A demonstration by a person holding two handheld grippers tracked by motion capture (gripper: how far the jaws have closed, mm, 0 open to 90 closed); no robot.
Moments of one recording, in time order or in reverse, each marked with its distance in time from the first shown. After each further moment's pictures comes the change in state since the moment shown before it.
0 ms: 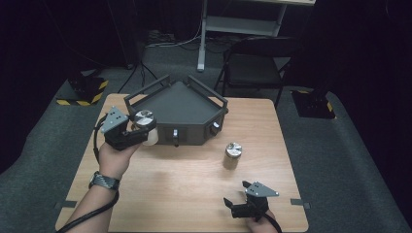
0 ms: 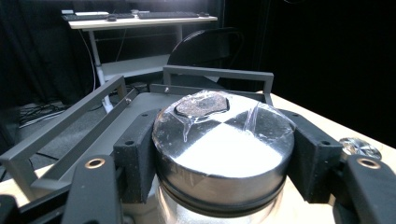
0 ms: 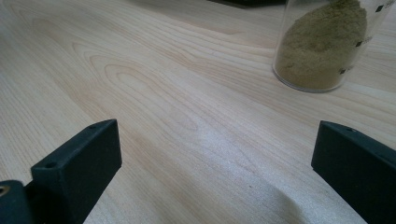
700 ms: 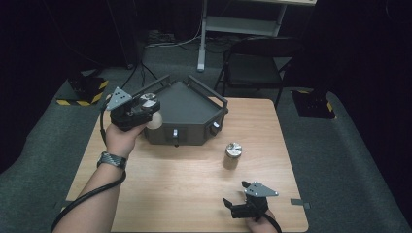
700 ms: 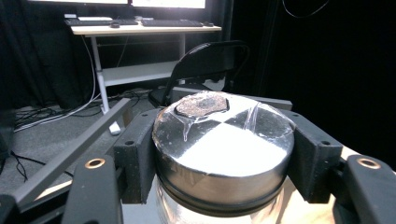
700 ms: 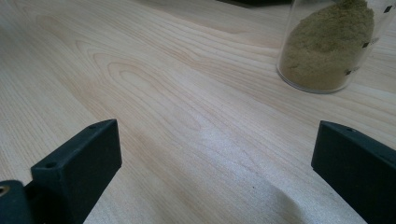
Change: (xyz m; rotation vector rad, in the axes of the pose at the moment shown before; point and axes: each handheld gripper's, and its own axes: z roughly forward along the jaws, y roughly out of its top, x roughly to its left) left arm 0.022 0.023 0.038 -0.020 0.015 -0.034; right arm 0.000 0.001 0.000 0.006 0.009 -0.010
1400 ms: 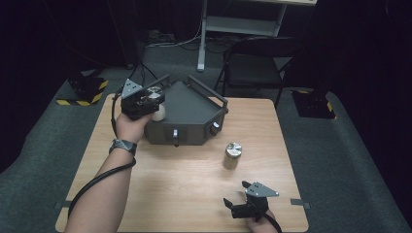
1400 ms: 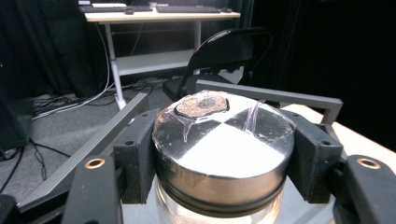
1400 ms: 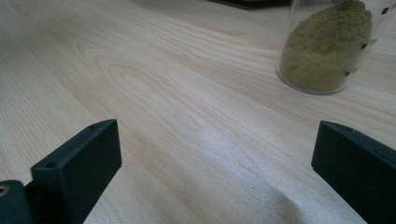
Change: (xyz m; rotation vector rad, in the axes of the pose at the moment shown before) left arm 0.009 0.001 0.052 0.055 0.058 0.004; right arm -0.001 -0.002 -0.001 -0.013 0.005 0.008
